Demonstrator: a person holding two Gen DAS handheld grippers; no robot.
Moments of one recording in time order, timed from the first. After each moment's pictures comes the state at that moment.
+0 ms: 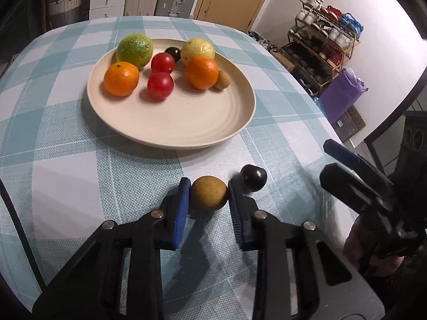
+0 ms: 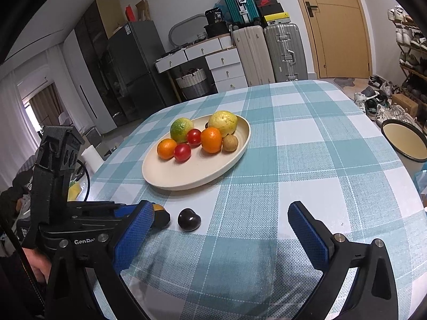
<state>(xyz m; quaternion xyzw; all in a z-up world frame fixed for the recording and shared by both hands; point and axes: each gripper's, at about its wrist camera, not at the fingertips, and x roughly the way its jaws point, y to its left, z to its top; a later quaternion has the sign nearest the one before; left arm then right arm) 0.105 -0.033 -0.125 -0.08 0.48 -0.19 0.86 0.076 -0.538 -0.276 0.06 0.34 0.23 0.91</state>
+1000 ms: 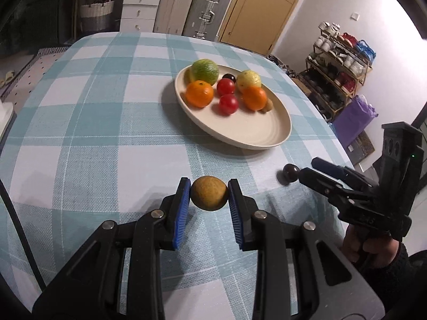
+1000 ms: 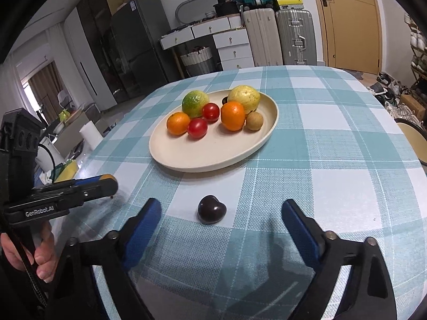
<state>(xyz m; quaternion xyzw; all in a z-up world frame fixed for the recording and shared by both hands) 0.057 0.061 -0.101 -0.12 0.44 -0.14 0.88 0.084 -0.493 -0.291 0.02 0.39 0.24 0.89</state>
